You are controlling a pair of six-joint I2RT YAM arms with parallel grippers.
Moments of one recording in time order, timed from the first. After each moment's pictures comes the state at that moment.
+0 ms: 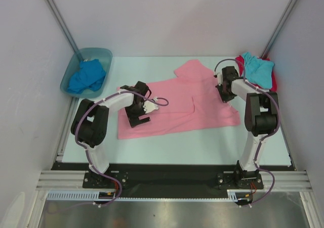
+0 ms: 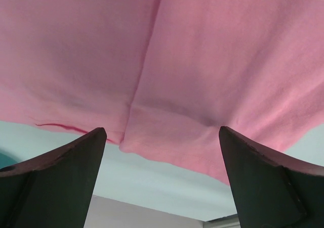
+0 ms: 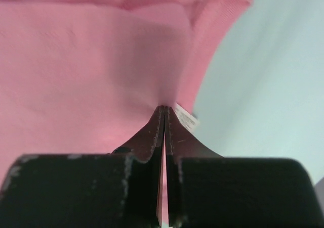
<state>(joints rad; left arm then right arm) -0.44 1.84 1.22 -0.83 -0.10 0.77 0.09 1.98 1.37 -0.49 0.12 -0.27</state>
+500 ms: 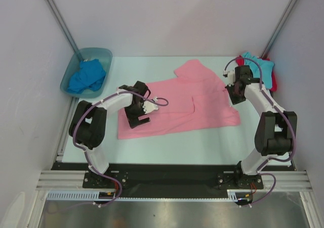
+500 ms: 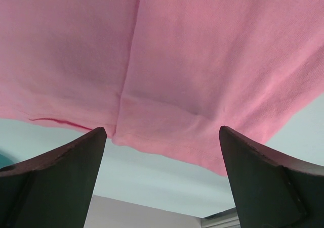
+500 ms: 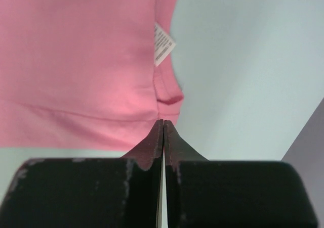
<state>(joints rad) -0.44 1.80 1.22 -0.88 -0.07 0.77 0.02 1.66 1.28 -0.68 0.07 -0.32</state>
